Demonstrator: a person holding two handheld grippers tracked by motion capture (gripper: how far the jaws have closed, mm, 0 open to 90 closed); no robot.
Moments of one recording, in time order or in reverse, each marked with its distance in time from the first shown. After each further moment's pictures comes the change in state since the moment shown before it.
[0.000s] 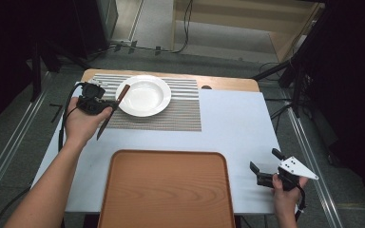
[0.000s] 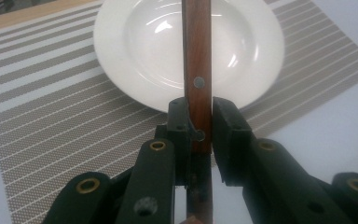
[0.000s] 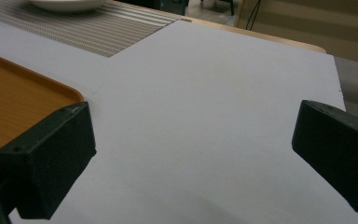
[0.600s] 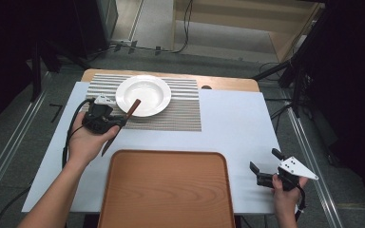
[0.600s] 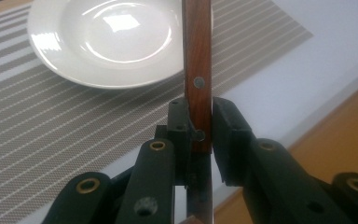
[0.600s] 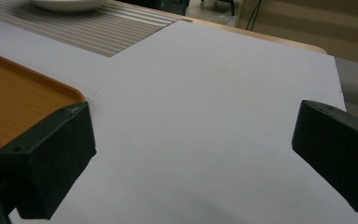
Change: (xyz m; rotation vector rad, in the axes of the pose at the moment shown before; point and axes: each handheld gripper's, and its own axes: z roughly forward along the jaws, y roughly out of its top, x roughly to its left) left arm -0.051 -0.032 -0.020 -0.014 -0.070 0.084; right arm 0.000 0.000 0.000 0.000 0.001 -0.003
